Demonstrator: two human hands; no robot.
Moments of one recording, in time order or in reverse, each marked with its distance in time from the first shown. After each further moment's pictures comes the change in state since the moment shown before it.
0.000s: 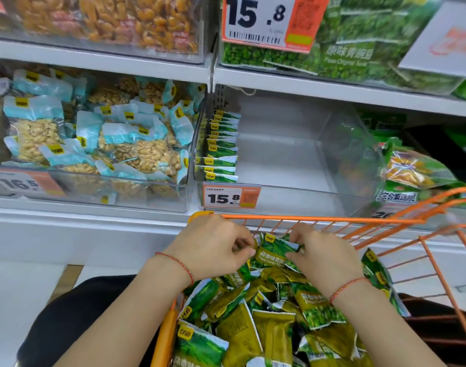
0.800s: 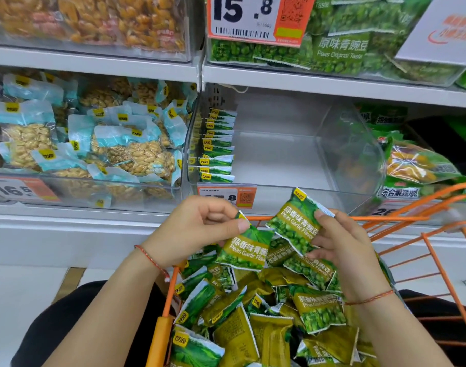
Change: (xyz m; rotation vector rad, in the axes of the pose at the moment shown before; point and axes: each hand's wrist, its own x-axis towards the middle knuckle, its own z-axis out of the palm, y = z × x) left_hand -0.003 -0.001 -0.027 -1.021 0.061 -0.102; right_hand -0.004 0.010 -0.010 1.570 0.160 0.295
